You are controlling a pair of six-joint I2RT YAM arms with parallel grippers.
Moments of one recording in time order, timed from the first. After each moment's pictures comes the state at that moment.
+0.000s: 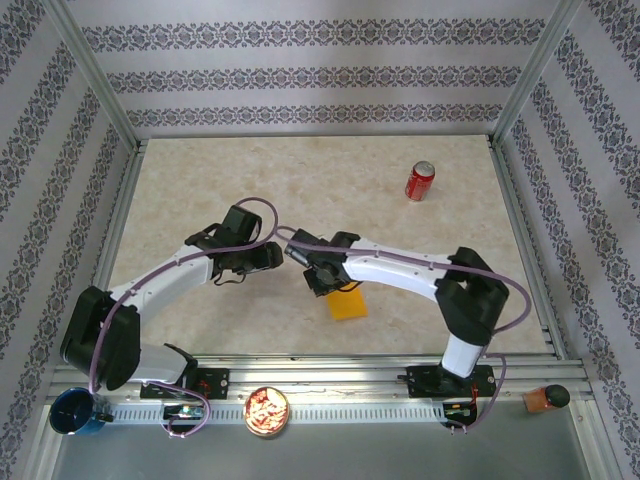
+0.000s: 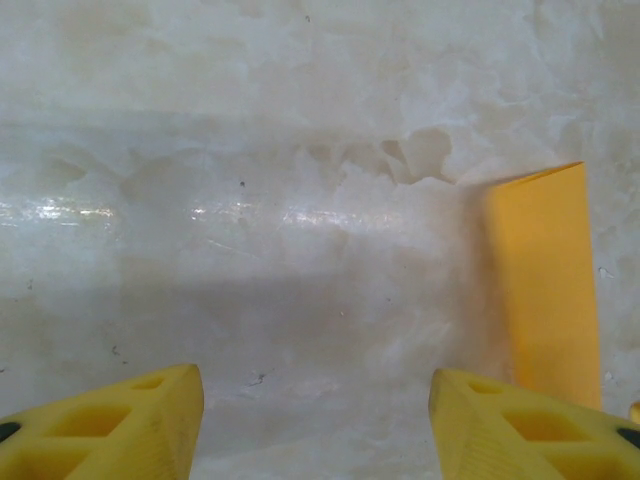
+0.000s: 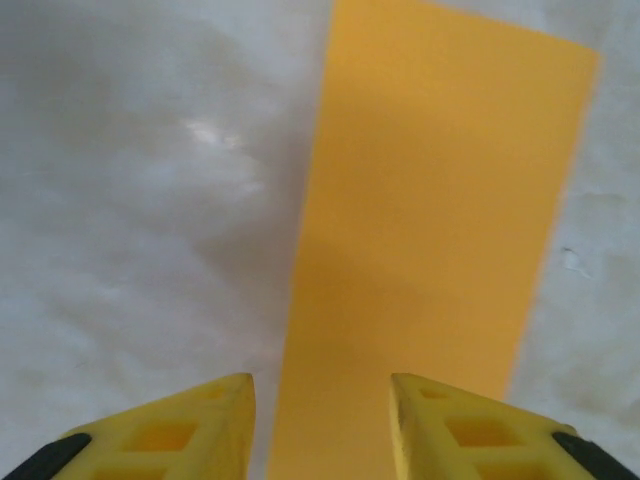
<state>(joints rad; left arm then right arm) -0.44 1.36 0.85 -0.53 0.15 -0.64 0.97 1.73 1.25 -0.86 0.15 0.54</state>
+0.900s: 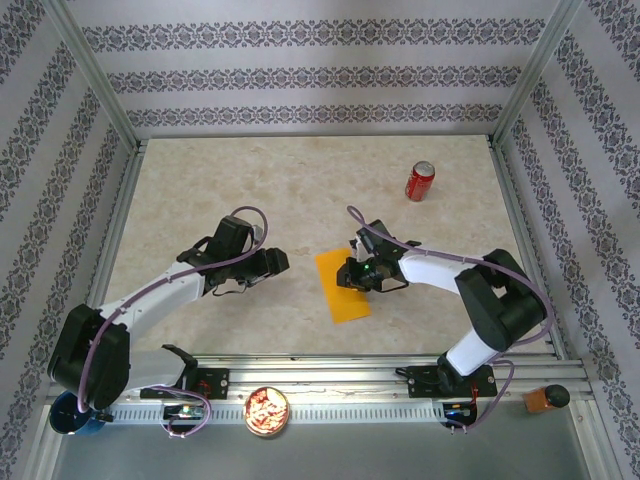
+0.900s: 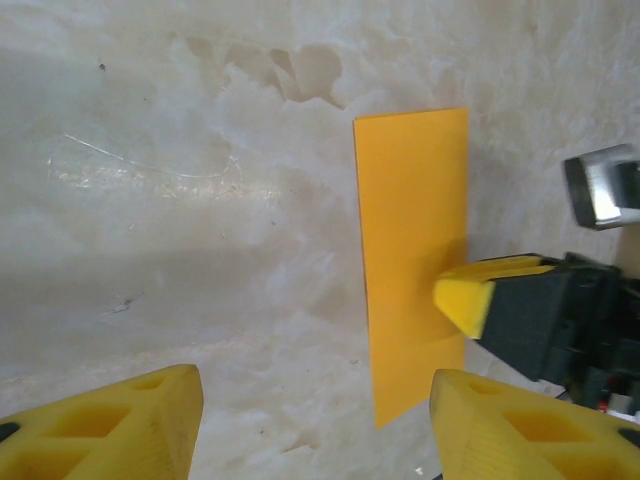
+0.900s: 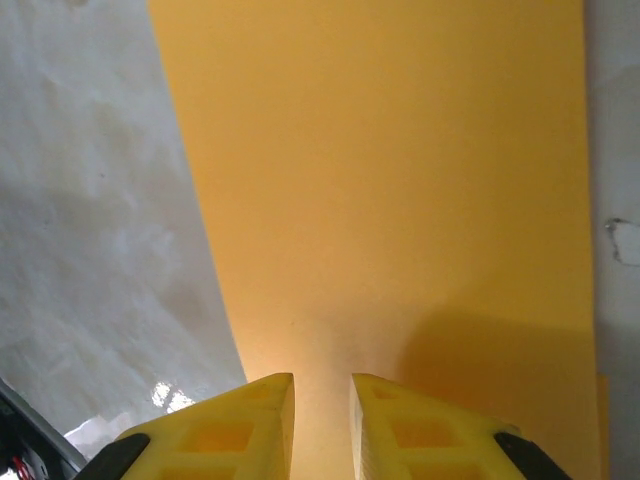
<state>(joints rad) -0.44 1.25 0.71 -0.36 0.37 -0.83 0.55 1.61 0.75 -0.27 -0.46 0.70</state>
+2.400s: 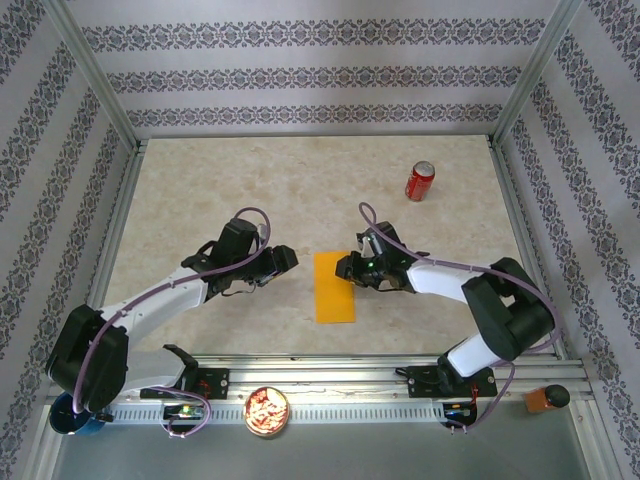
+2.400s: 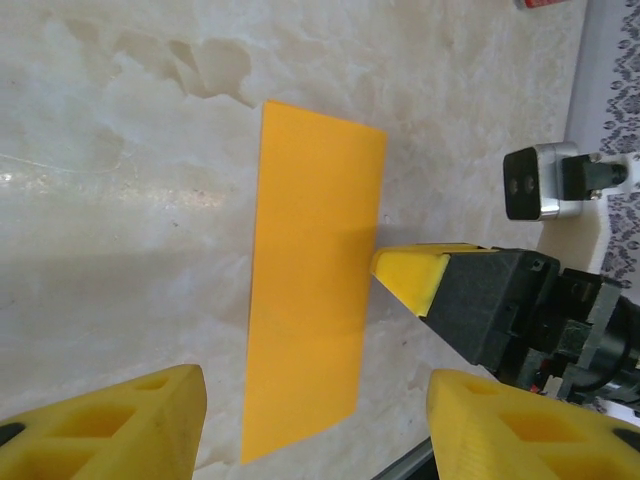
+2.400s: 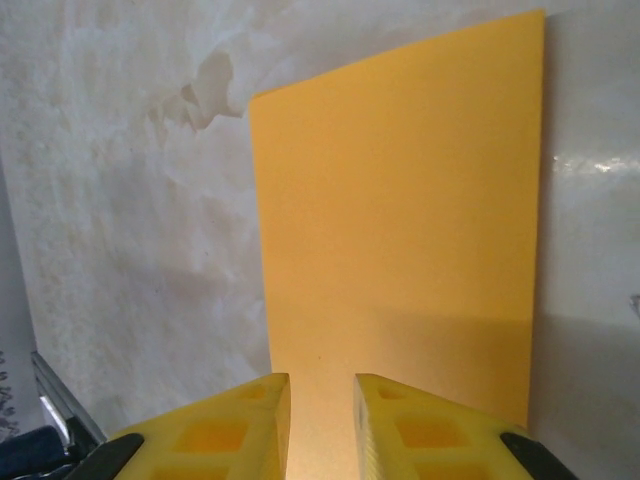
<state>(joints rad) -0.51 1.25 0.68 -0.22 0.38 -0.97 0.53 1.54 0.64 0.00 -0.46 0.86</state>
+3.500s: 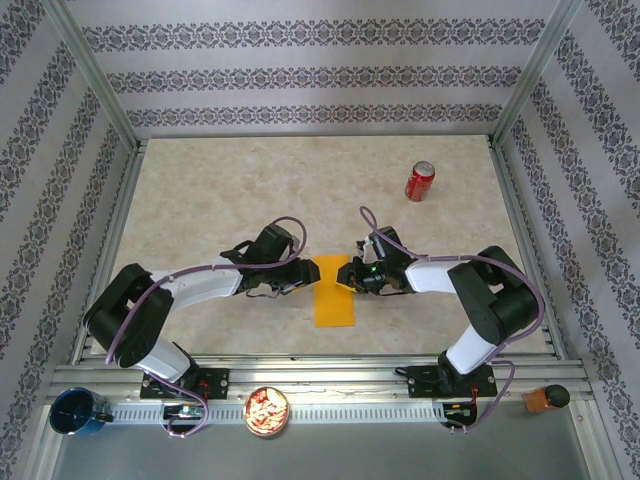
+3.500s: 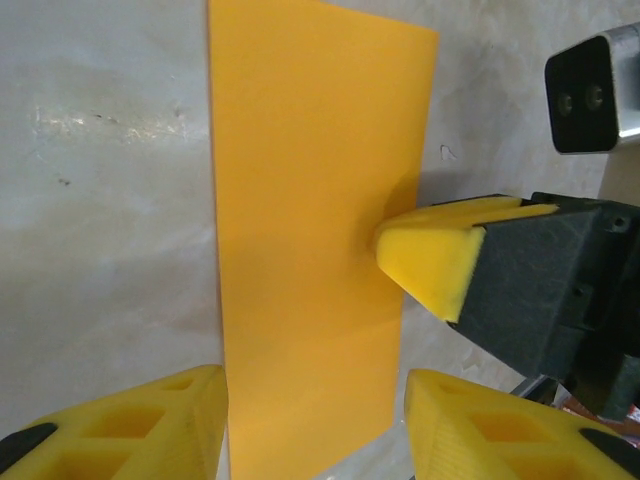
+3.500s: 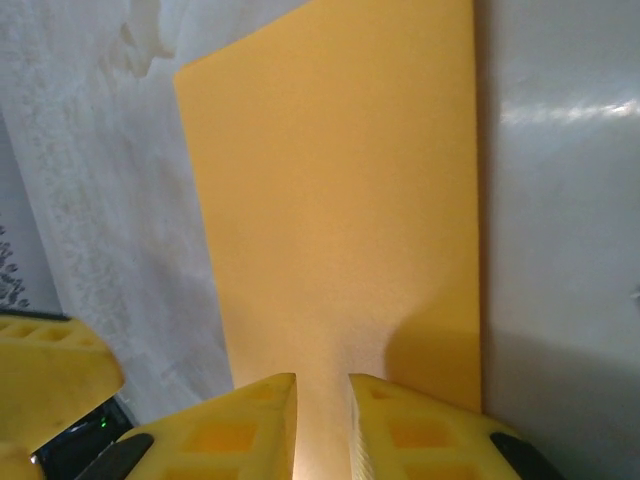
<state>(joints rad) -0.65 1.53 0.76 -0.14 0.39 -0.96 0.49 1.63 0.59 0.11 -0.62 0.86</state>
